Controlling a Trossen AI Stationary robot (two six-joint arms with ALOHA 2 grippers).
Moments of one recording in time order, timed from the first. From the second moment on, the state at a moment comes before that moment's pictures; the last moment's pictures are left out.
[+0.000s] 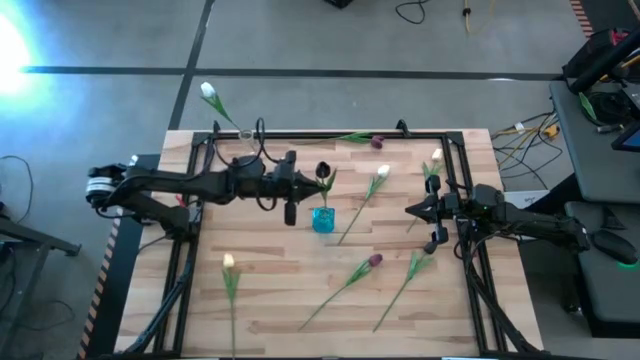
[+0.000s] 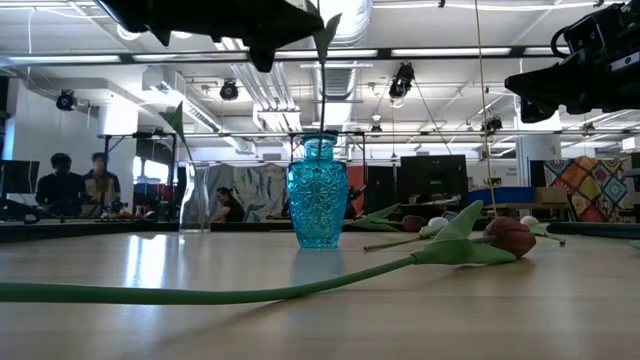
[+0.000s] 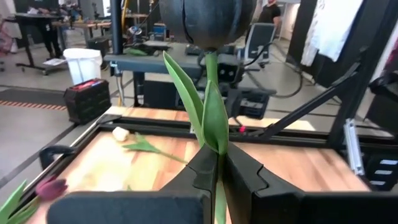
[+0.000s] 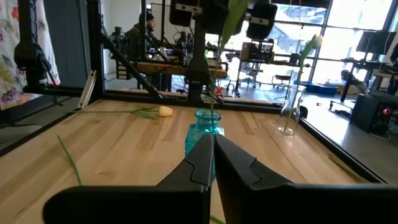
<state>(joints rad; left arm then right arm) 0.13 1.33 0.82 0.44 0.09 -0.06 -0.21 0.02 0.01 0.06 -0.26 -0.09</state>
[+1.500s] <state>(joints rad) 0.18 1.22 0.52 0.56 0.09 0.07 -0.21 0.02 0.01 0.06 -0.26 -0.09</state>
